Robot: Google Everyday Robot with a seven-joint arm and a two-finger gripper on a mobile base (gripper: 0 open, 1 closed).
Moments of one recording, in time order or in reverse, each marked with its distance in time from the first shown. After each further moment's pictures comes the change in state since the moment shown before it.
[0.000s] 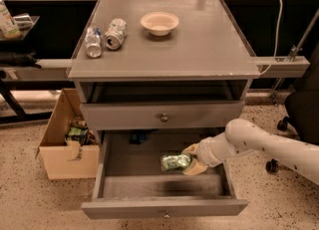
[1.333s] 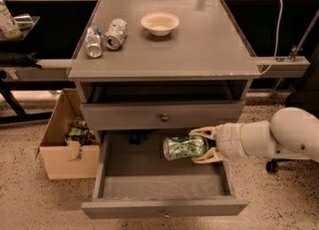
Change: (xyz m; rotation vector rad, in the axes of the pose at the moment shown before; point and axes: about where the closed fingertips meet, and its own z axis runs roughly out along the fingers) arm -0.120 0.027 -0.166 0.252 -0.127 -0.312
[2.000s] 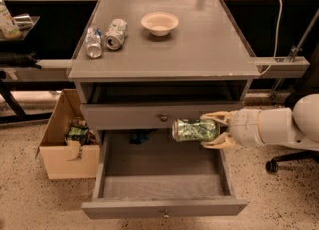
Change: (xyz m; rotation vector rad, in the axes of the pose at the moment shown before) arm -0.012 -0.036 -0.045 0.084 0.015 0.046
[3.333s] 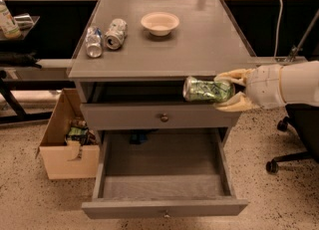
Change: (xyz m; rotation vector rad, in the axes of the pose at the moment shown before) arm -0.032 -0.092 -0.061 0.084 0.011 0.014
